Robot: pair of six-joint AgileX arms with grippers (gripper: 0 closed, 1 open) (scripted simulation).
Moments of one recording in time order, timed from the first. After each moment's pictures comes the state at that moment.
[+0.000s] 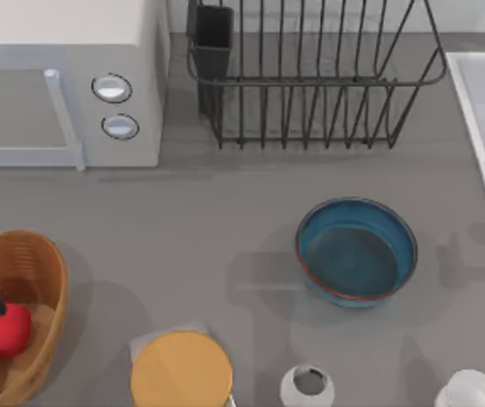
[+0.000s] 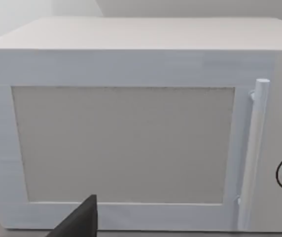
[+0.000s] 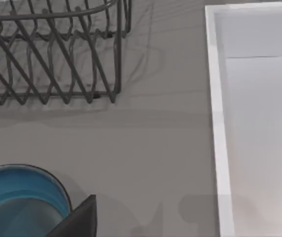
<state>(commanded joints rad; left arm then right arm) 0.00 0.00 0.00 0.00 0.00 0.00 0.13 0.57 0.50 -0.39 0.00 0.13</state>
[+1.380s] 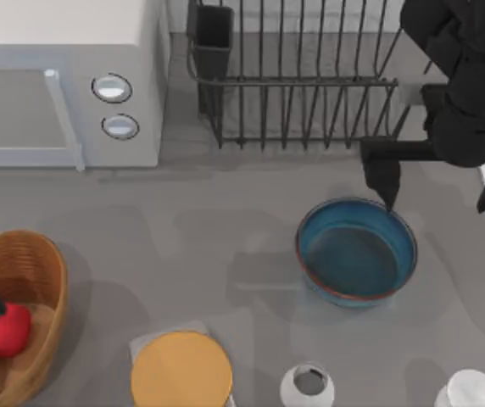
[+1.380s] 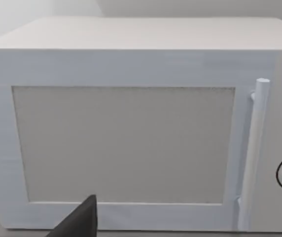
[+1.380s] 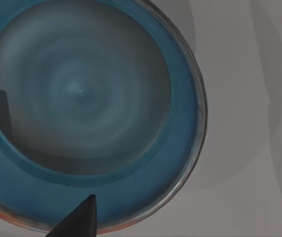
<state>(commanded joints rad) 0.00 0.00 0.00 0.00 0.00 0.00 0.39 1.90 1.57 -1.24 0.00 0.41</state>
